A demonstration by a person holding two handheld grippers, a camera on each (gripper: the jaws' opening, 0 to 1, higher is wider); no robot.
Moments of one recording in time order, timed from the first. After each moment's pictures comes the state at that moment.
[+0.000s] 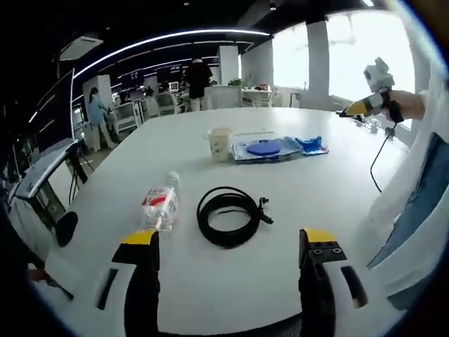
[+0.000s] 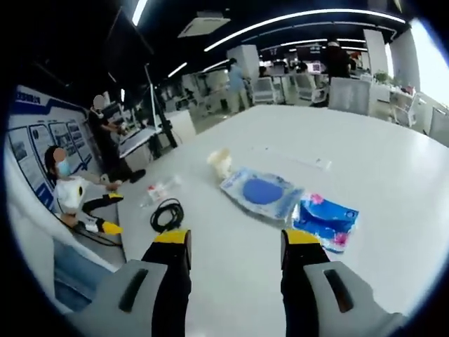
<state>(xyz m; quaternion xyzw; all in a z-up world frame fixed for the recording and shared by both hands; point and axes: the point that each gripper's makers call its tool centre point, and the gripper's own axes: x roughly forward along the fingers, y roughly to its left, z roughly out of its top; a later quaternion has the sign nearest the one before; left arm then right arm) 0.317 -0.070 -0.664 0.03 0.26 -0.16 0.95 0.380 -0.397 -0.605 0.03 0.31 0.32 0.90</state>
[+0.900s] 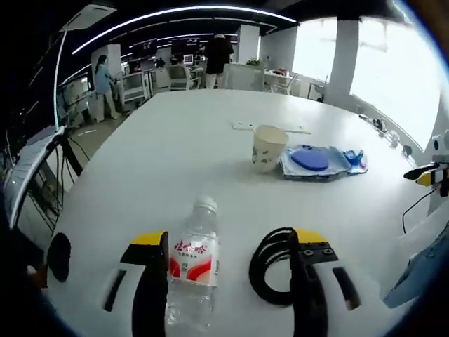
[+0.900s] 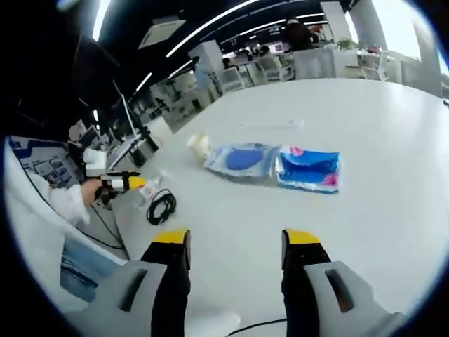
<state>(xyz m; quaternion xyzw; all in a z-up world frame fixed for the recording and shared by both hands) 0.451 -0.040 -0.690 0.04 0.36 -0.17 0.91 0.339 -0.415 -0.645 0.12 0.35 0.24 0.90</state>
